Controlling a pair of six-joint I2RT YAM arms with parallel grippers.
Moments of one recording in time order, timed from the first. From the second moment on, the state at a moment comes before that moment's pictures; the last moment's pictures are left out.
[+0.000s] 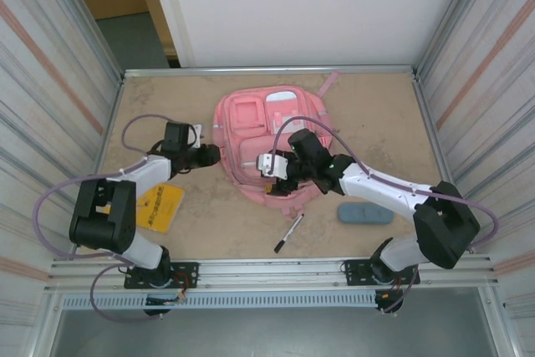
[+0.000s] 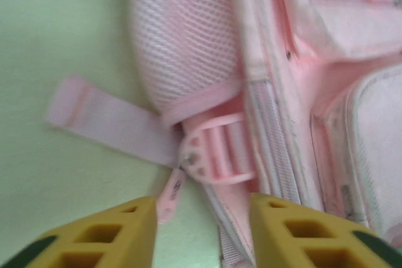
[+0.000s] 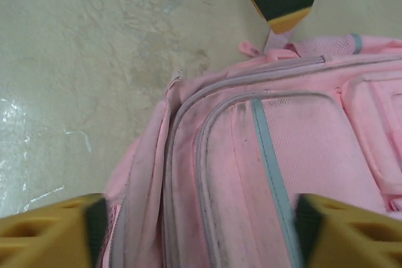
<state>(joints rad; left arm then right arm) -0.19 1.50 0.76 -0.13 0.31 -0.31 0.79 1.40 0.88 -0.19 -0.29 -0.68</state>
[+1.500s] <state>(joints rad) -0.82 1.89 1.24 -0.34 -0.32 0.34 0.36 1.05 0.72 -0.66 -0.16 0.62</state>
